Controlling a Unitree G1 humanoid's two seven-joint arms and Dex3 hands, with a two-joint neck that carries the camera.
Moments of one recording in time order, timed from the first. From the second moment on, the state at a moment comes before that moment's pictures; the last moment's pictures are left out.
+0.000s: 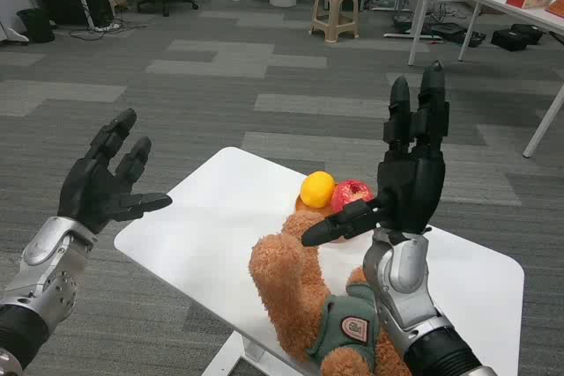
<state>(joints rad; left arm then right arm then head) -0.41 0.47 -0.17 0.65 -0.85 -0.48 -0.34 -0.35 -0.17 0.29 0.33 0.26 -0.96 -0.45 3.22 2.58</state>
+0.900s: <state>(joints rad) -0.38 0.35 -0.06 0.43 -0.72 -0.50 -0.32 -0.30 -0.30 0.19 0.29 0.32 -0.88 -0.29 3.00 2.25</state>
